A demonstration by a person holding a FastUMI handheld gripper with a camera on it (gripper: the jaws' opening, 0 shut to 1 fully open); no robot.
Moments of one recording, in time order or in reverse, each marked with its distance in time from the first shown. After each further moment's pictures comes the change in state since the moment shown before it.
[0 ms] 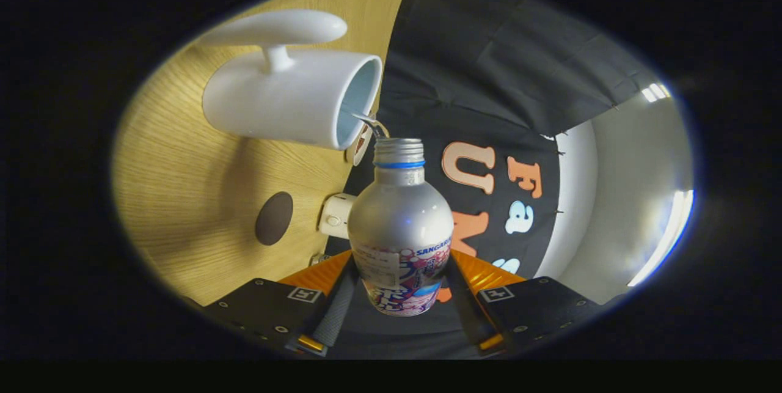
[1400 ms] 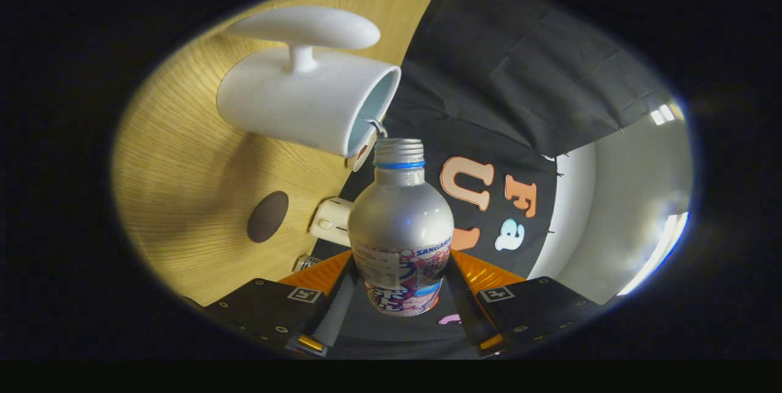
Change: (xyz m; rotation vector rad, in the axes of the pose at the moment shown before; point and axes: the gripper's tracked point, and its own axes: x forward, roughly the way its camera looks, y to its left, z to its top) arm 0.005 -0.008 0.003 -0.102 -0.064 -0.015
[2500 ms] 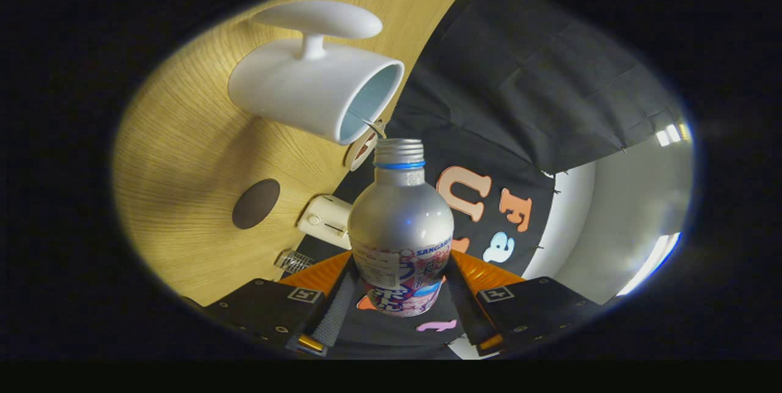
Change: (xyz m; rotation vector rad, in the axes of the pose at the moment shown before) arm 0.001 -0.011 0.000 -0.106 -0.045 -0.006
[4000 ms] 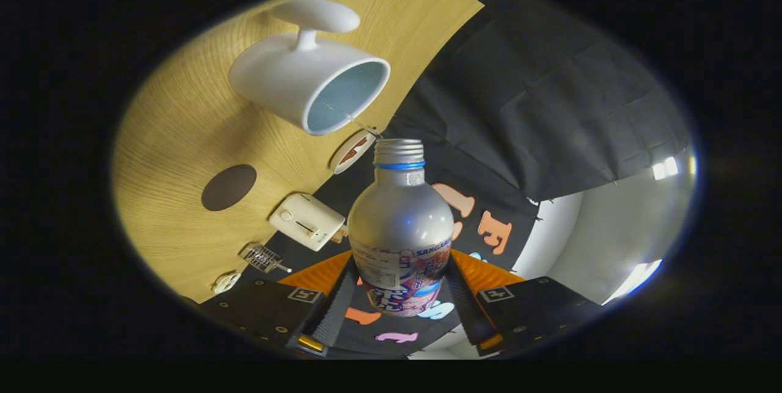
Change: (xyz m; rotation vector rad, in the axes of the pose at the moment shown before) arm 0.023 -0.036 0.010 -0.157 -0.090 -0.063
